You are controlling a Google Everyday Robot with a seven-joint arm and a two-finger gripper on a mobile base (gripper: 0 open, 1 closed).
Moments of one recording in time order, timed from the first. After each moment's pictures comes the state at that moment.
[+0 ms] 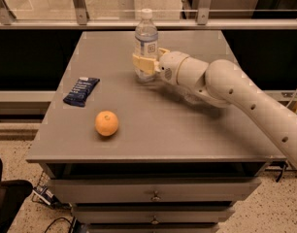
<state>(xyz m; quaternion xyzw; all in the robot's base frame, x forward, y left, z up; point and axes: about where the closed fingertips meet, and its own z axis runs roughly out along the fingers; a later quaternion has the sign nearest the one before) 0.704 -0.011 0.883 -0.26 0.68 0.32 0.61</state>
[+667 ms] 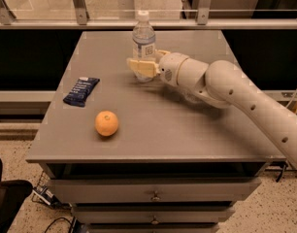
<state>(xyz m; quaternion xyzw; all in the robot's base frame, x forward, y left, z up) 0.704 -0.010 0.883 -0.26 0.68 0.32 0.61</state>
